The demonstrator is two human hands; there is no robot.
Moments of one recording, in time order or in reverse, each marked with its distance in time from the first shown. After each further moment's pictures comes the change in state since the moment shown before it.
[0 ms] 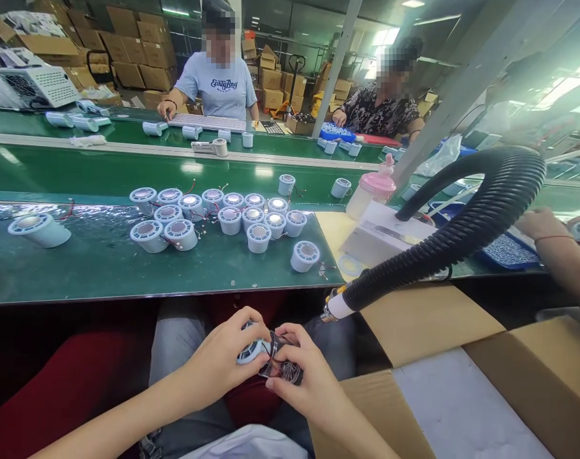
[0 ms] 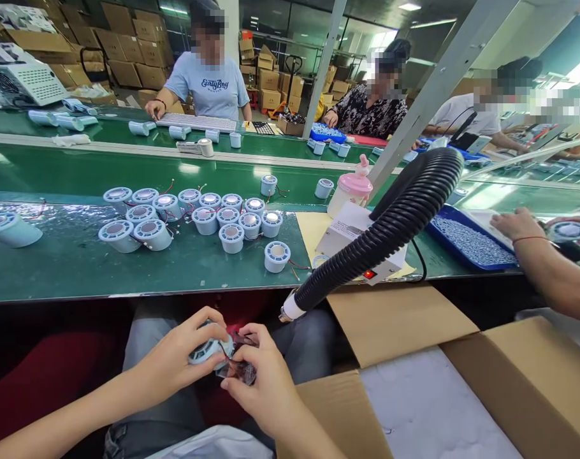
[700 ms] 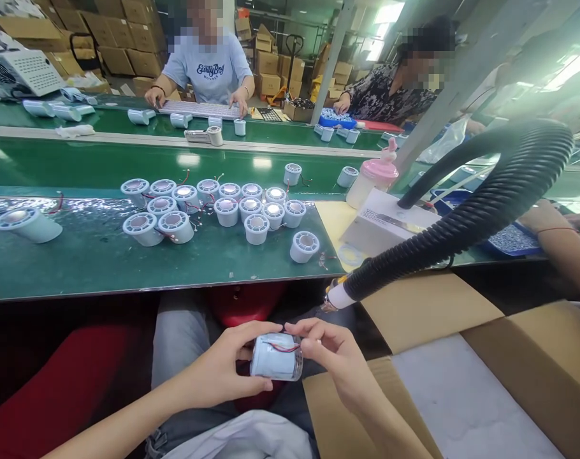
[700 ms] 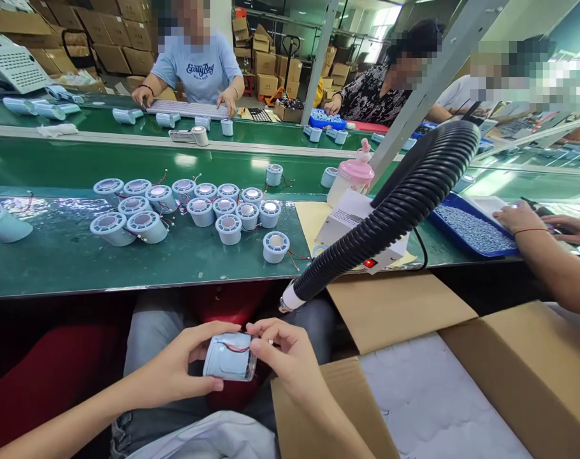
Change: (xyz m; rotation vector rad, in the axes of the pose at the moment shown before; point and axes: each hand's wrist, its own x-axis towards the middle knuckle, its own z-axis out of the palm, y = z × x) left_hand -0.009 -0.013 0.022 -0.736 -0.135 -0.171; right_hand -0.007 0.003 -0.031 0.558 0.090 0.045
